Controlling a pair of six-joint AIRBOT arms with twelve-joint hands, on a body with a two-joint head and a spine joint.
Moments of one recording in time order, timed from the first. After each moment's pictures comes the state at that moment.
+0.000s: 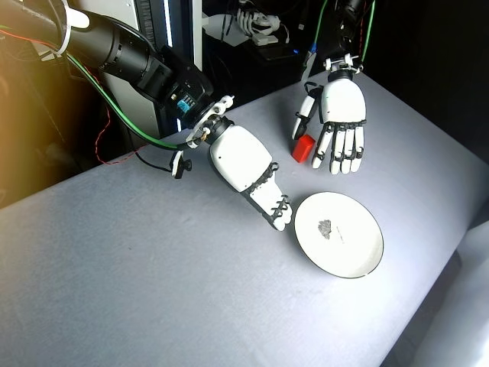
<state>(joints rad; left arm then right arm) 0.64 -0.92 0.70 -0.61 -0.72 1.60 -0.48 -1.15 0.63 1.14 1.00 -2.02</state>
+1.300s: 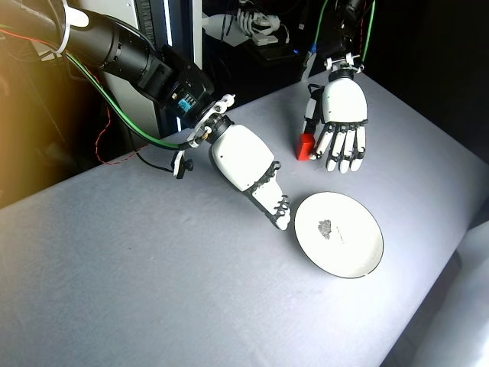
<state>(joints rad) 0.60 -0.92 0.70 -0.65 -0.72 1.62 -0.44 -1.13 0.63 1.13 0.99 -2.02</state>
